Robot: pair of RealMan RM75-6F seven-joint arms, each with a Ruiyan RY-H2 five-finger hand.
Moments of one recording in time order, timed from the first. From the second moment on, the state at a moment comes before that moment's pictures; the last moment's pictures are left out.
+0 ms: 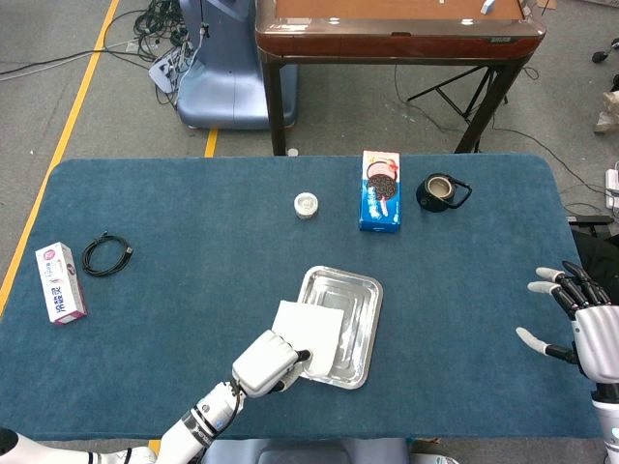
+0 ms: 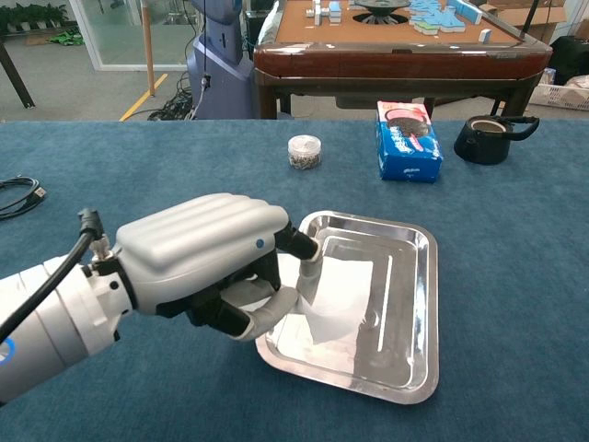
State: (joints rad) left arm -0.63 -1.69 -0.03 -1.79 1.47 1.08 0.49; right arm 0.07 -1.09 0.08 -1.57 -1.61 1.62 0.18
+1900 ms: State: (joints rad) left arm -0.68 -1.80 -0.05 -1.72 1.31 1.03 0.64; right arm 0.06 -1.08 0.08 -1.57 -1.61 1.62 0.19
